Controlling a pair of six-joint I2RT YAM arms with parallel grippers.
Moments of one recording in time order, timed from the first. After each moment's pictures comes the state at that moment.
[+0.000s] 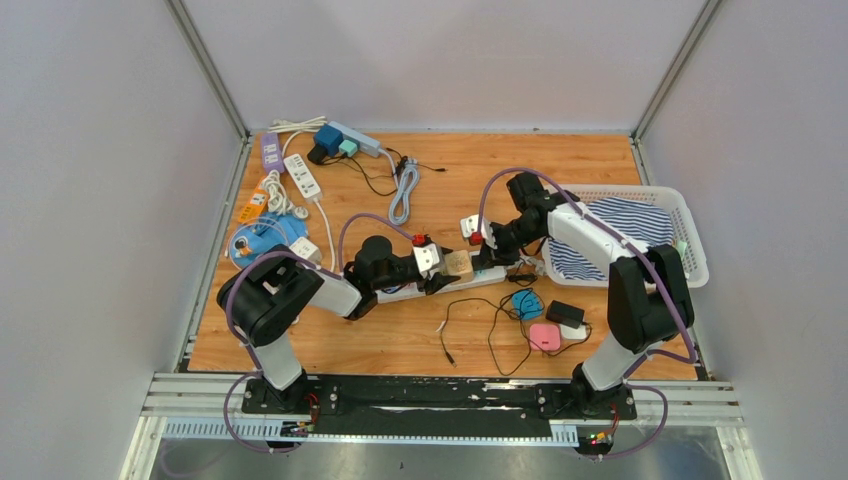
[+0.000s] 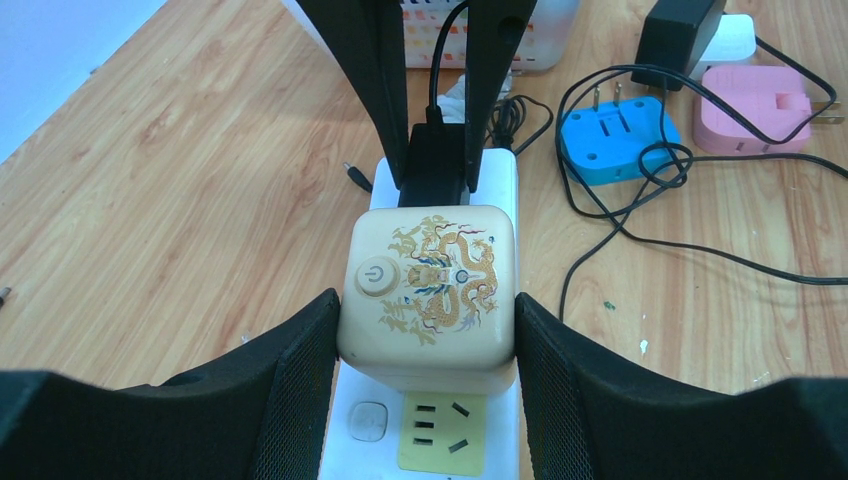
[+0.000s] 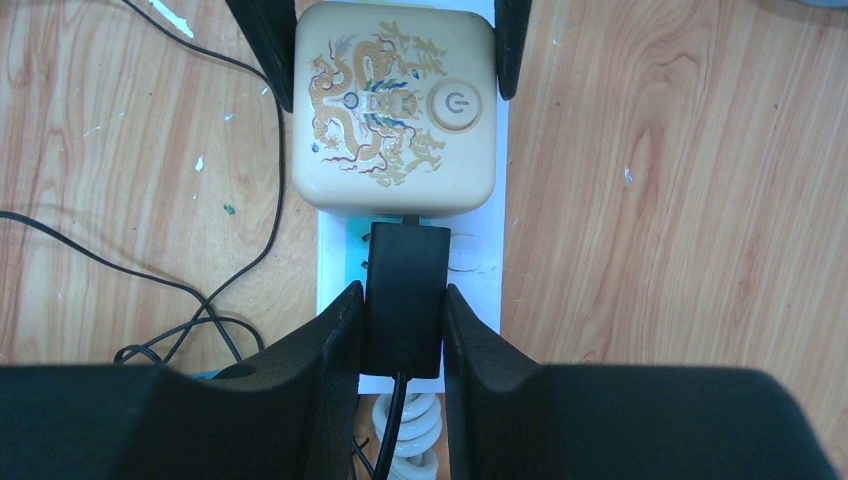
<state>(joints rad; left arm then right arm) -0.70 1.73 0.53 1.08 0.55 0.28 0.37 1.63 1.16 -0.80 -0.74 -1.37</state>
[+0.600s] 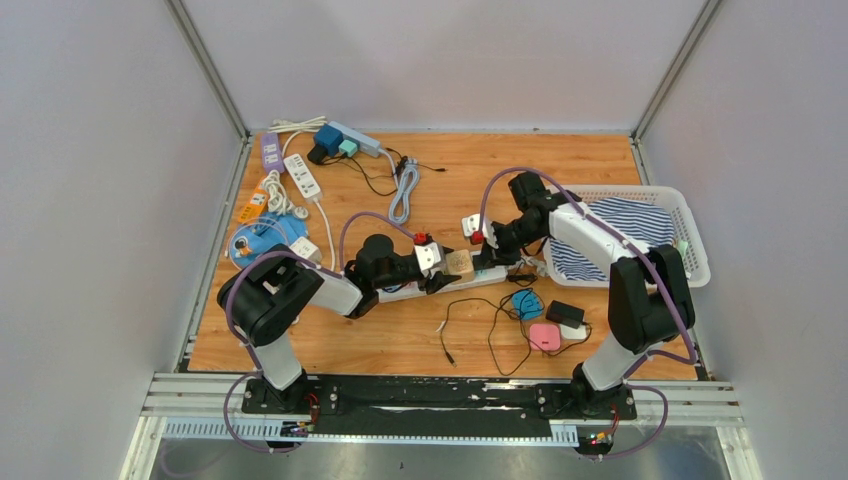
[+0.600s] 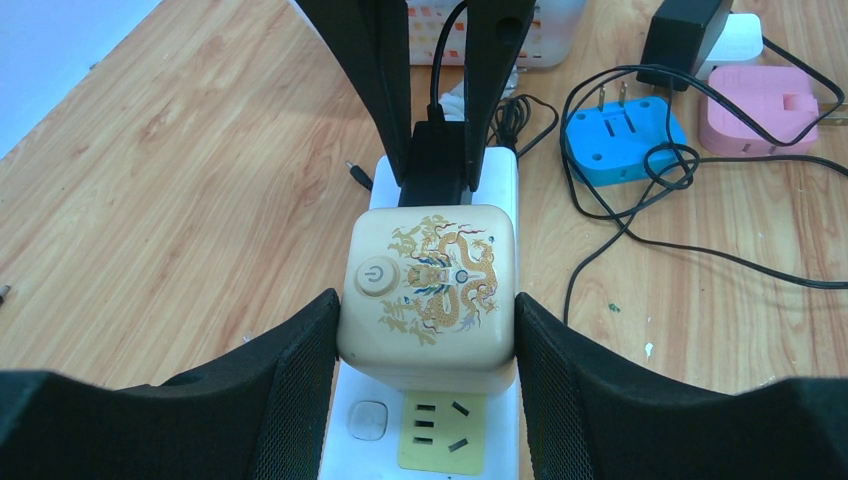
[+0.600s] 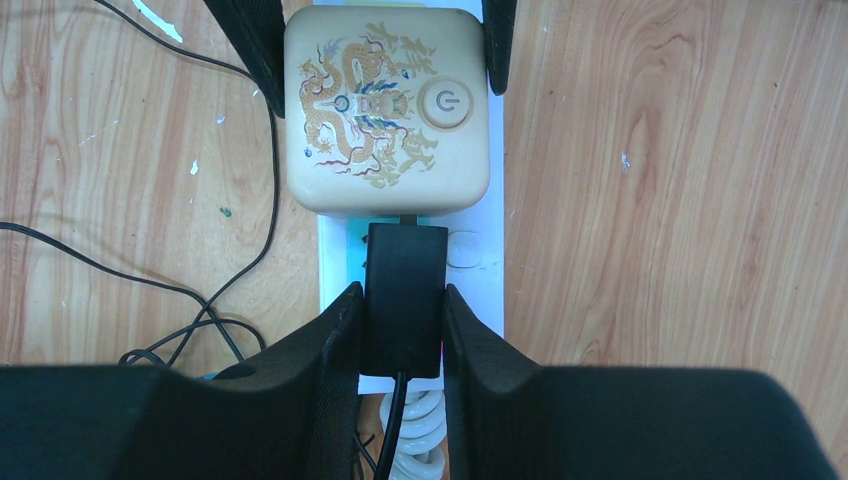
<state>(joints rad) -0.70 1.73 0.54 1.06 0.55 0.28 0.36 1.63 1.15 -0.78 -0.73 -1.33</state>
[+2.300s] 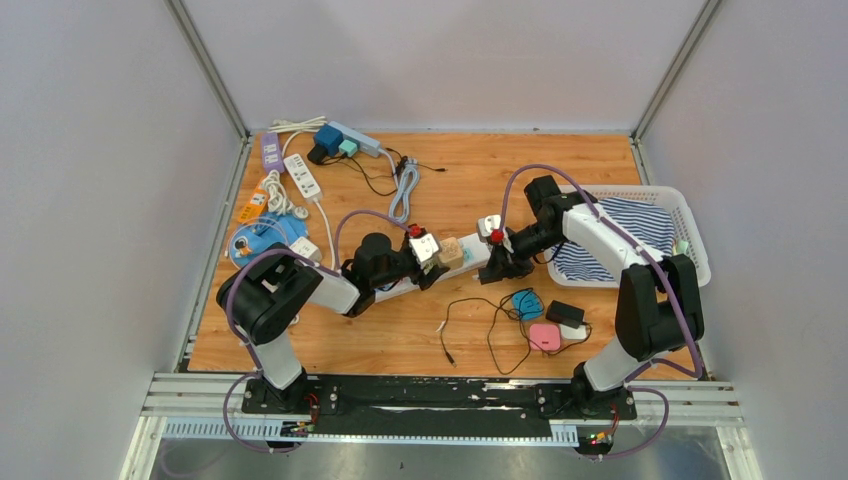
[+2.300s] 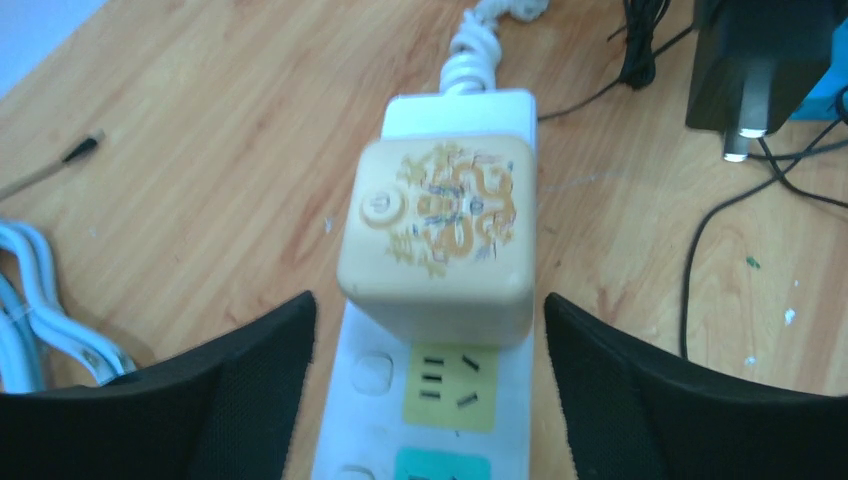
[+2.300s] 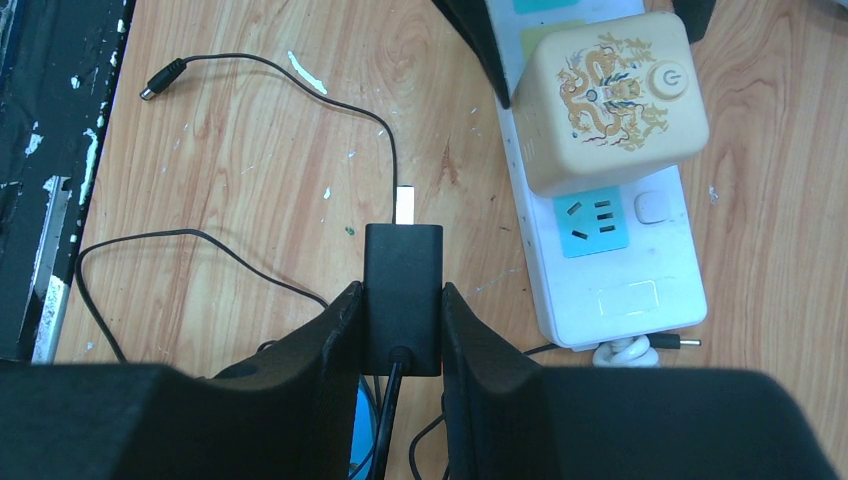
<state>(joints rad) -0.67 1.74 0.53 1.00 0.36 0.29 0.29 1.57 1.13 -0.99 -0.91 -1.42</state>
